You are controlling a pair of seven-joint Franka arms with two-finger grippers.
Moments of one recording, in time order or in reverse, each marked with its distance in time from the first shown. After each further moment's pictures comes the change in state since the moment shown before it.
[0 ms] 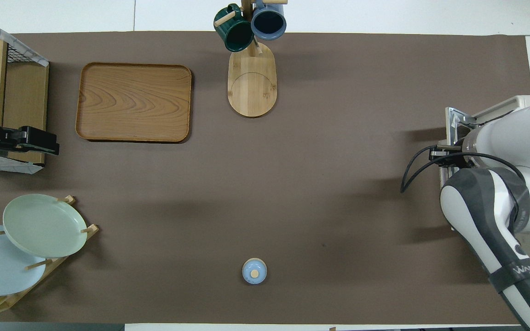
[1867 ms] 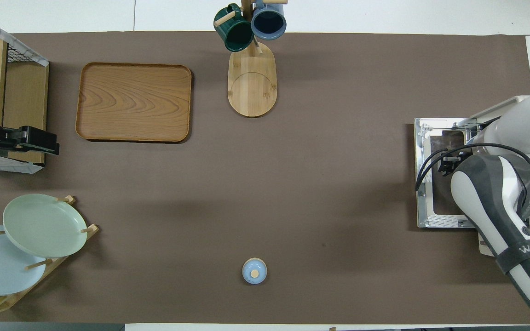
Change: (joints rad) left arm 0.000 0.000 0.000 0.000 0.000 0.000 0.000; right arm -0.034 0.034 -0.036 0.043 -0.076 -0.152 -0.103
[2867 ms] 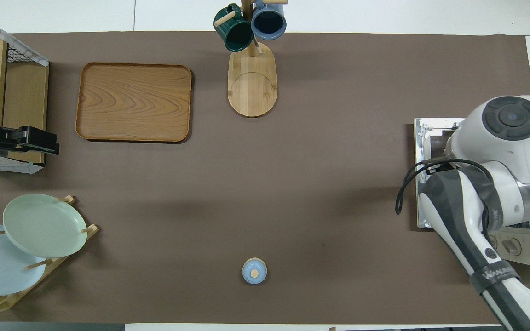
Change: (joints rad) left arm 0.000 0.000 0.000 0.000 0.000 0.000 0.000; right arm 0.171 -0.026 0.013 0.062 -0.141 -0.113 -0.017
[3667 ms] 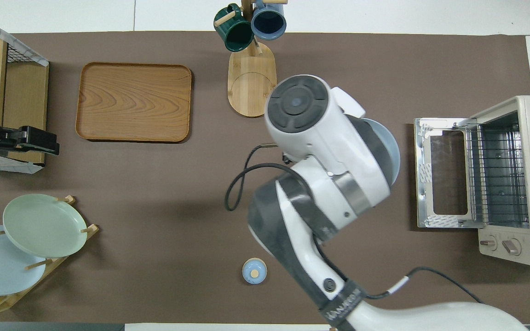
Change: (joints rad) left arm 0.000 0.000 0.000 0.000 0.000 0.000 0.000; right arm 0.446 0.323 0.013 0.593 0.159 -0.272 0.556
